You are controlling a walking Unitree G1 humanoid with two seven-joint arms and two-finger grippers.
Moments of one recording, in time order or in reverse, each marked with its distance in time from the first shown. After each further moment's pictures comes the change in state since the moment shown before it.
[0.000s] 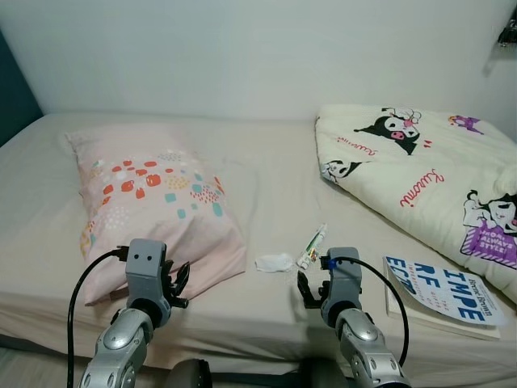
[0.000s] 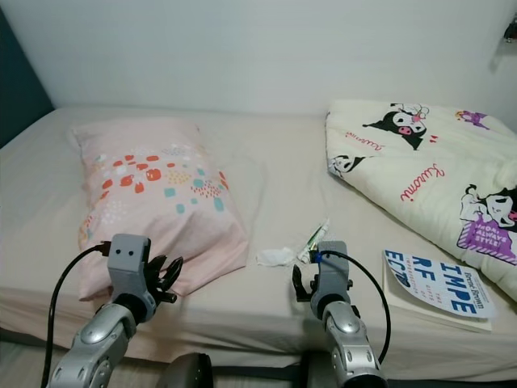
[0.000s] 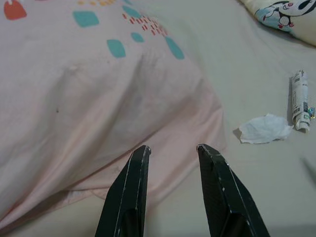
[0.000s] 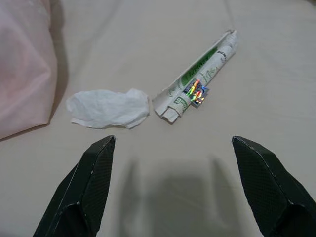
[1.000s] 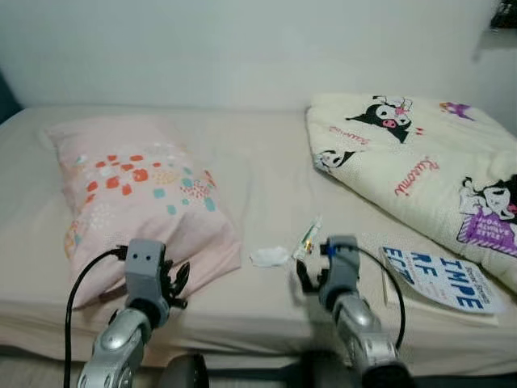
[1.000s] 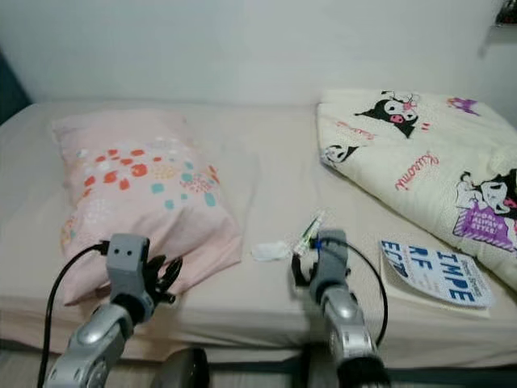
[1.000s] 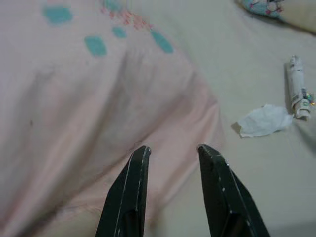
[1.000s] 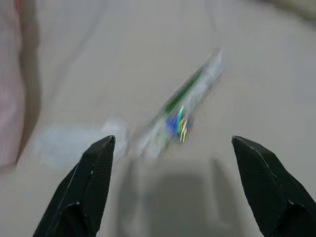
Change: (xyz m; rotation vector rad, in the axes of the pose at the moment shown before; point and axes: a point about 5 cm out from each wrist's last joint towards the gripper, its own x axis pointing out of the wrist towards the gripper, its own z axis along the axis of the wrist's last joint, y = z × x) left arm -0.004 0.008 0.018 0.076 -0.050 -0.014; right arm 0.034 -0.001 0.048 -0.008 -0.081 0.012
